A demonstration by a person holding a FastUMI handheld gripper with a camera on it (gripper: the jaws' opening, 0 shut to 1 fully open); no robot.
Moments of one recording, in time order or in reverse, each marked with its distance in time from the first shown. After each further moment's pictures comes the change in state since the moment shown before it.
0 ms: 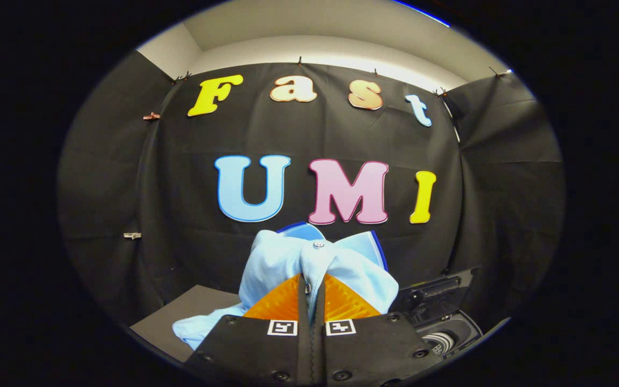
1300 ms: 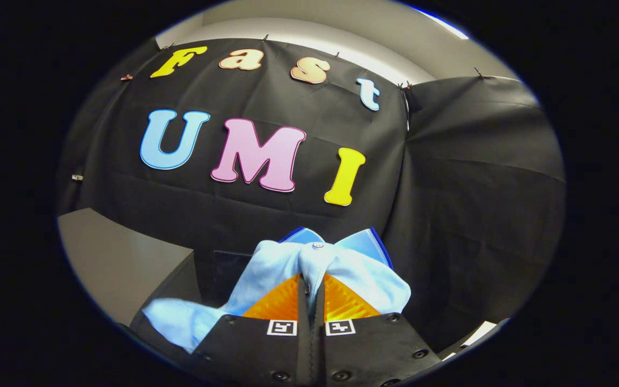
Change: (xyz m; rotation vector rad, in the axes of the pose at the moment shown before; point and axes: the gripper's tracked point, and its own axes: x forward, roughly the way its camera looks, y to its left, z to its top) arm 0.014 -0.291 -0.093 -0.174 0.106 -0.225
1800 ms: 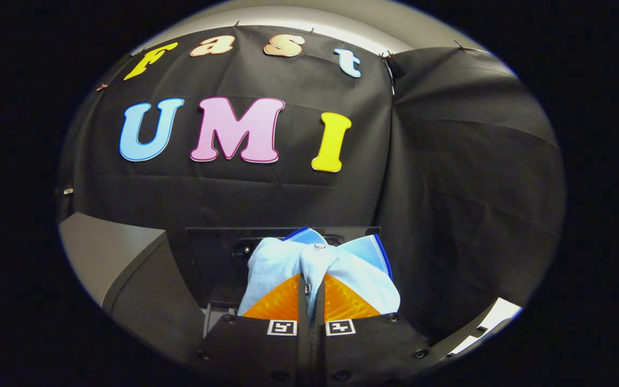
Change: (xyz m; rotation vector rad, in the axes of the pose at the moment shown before) arm 0.022 -0.015 -0.068 0.100 0.151 -0.051
